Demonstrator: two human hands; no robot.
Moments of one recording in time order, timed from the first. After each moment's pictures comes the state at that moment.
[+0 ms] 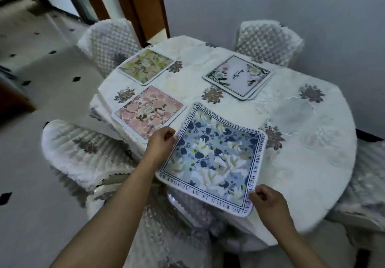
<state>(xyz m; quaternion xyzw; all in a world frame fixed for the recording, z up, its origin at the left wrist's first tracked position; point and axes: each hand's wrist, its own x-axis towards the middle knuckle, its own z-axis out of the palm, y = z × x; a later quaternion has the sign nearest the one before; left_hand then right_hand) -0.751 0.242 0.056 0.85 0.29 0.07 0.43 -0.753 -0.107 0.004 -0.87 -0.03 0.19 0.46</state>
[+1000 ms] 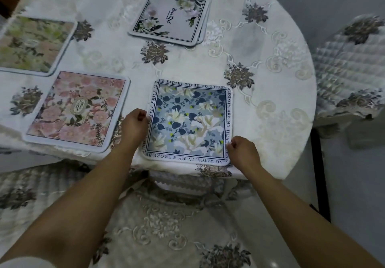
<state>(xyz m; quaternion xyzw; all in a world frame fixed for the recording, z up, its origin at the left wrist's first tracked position) -0.647 0.317 -0.100 0.90 0.18 -0.04 0.40 -0.740 -0.008 -0.088 -0.93 0.16 0.16 0.28</state>
